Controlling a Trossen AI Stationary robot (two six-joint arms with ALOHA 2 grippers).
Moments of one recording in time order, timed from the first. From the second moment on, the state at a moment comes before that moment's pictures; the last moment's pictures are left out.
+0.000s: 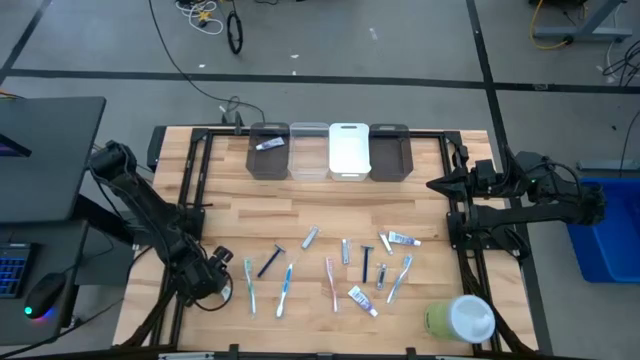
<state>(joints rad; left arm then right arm) -0.91 1.20 0.53 -0.54 -0.01 -0.33 0.00 0.39 0.76 -0.38 0.00 0.00</state>
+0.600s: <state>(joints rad) -0.91 1.29 0.53 -0.52 -0.01 -0.36 0.00 0.39 0.76 -0.38 0.00 0.00</state>
